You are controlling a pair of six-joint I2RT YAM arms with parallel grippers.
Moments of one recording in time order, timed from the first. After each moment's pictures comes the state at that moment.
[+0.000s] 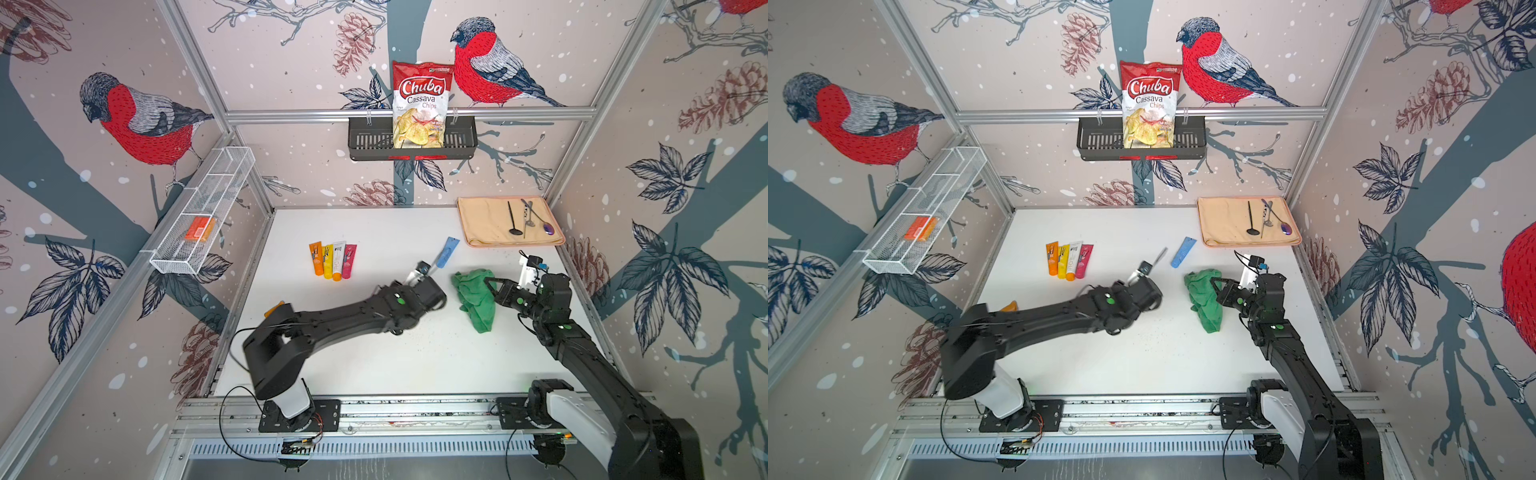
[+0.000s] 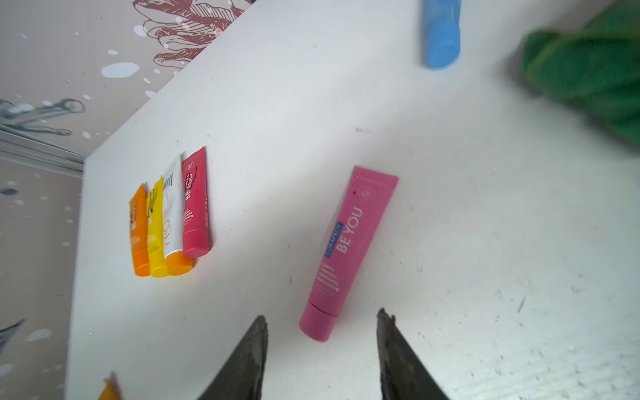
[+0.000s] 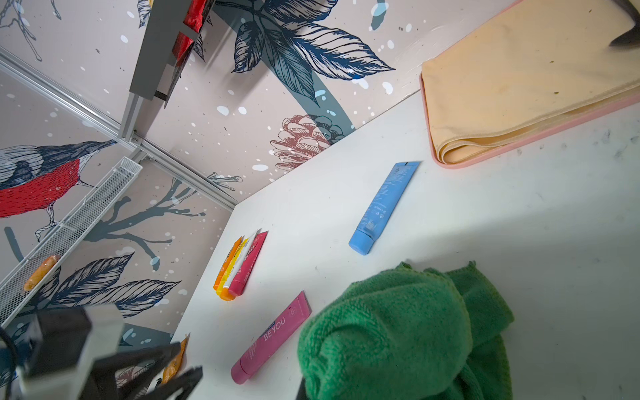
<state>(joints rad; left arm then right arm) -0.97 1.58 1.13 -0.57 -0.61 -0.31 0.08 0.93 0.39 0.13 -0.59 0.53</state>
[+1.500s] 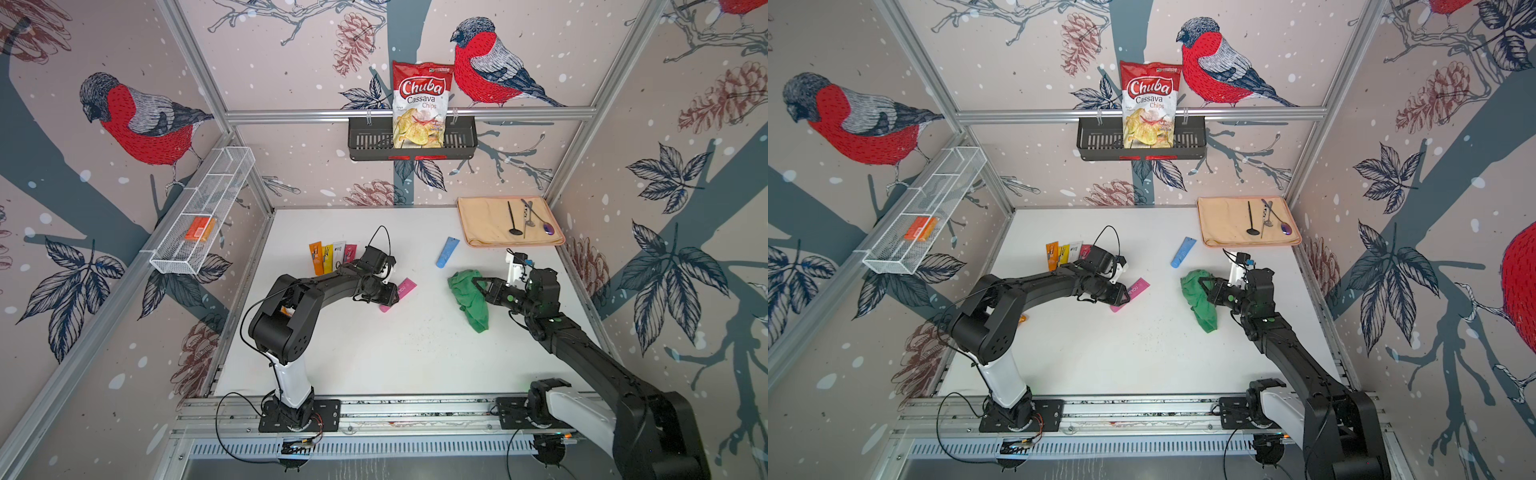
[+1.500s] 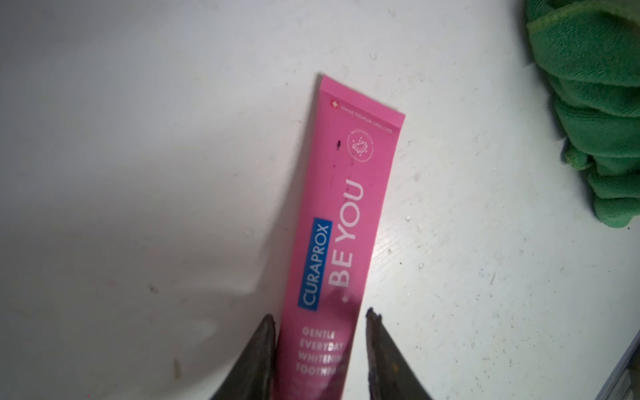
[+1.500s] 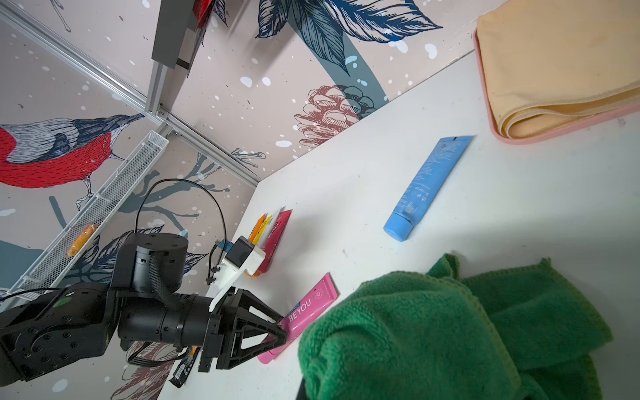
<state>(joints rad) -0.51 1.81 1.05 -0.39 0.35 -0.16 0.17 1.03 0.42 0.21 -0.63 0.55</state>
